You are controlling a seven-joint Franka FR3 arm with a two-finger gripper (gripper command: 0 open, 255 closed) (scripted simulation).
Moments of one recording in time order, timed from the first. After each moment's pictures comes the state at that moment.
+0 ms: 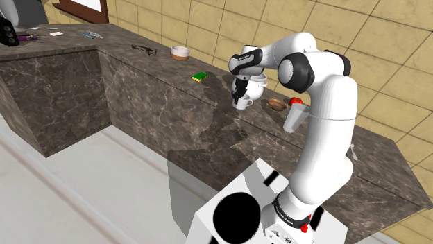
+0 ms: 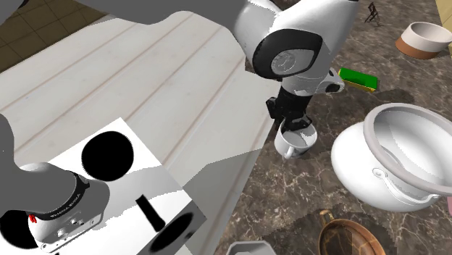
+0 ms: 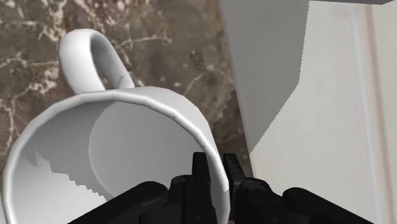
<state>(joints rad) -0.23 0.46 -0.33 -1.69 0.08 2.10 -0.56</state>
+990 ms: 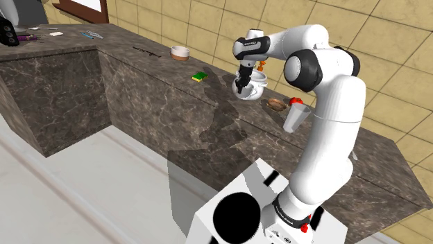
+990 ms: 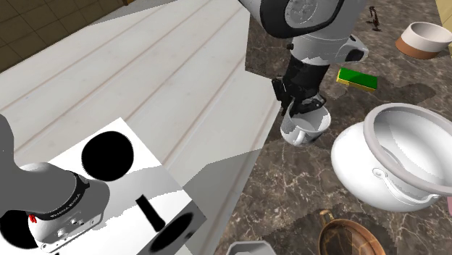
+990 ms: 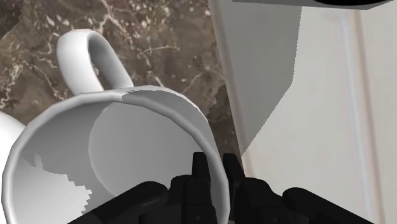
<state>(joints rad) -0.22 0.39 -0.34 -1.59 0.05 1.93 -0.55</state>
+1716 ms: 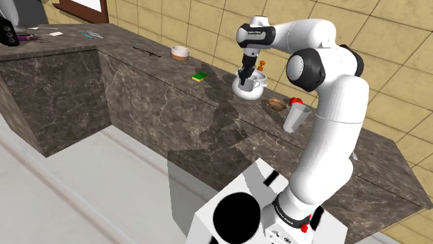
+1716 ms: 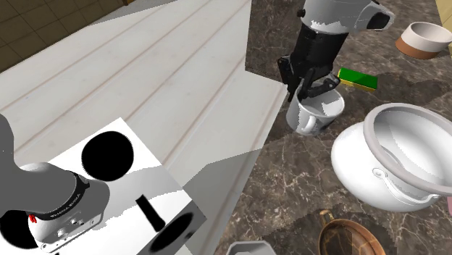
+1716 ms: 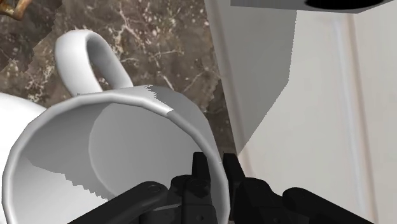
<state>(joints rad) -0.22 0.37 -0.34 -1.47 0.05 1.79 -0.55</state>
